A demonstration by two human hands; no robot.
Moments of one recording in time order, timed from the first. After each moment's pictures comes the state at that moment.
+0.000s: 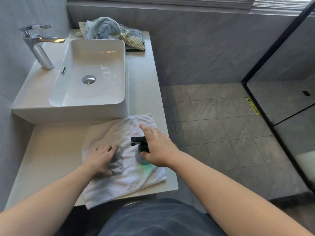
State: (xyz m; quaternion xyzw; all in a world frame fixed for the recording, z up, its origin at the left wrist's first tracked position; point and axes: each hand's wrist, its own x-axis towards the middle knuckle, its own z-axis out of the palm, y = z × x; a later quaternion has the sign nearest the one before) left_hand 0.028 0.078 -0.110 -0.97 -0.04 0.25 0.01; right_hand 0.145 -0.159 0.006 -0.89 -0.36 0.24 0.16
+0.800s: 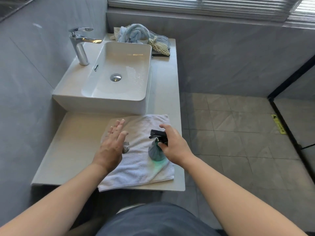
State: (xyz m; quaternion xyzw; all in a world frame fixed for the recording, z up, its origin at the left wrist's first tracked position) left_hand -0.012 0.038 -0.049 -0.98 -0.10 -0.13 -0.12; right_hand 0.144 -0.176 -0.013 -0.87 -0.31 0.22 0.32
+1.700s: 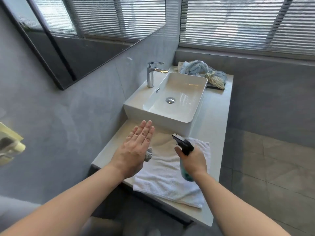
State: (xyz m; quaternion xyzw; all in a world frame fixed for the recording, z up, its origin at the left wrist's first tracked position) left_hand -0.084 0.016 0.065 -0.97 -0.17 -0.13 0.11; right_hand 0.122 -0.118 -0.006 -0.83 -0.26 0.23 0.44
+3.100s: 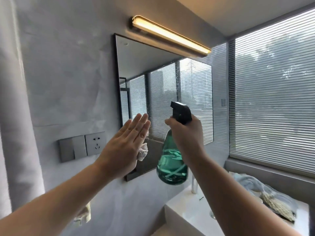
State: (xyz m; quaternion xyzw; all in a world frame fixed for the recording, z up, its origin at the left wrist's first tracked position) left_hand -0.138 -0.007 0.411 -0.81 -0.27 -0.30 0.43; right_hand 0.062 -0.059 0.441 -0.46 -0.50 0.14 0.72
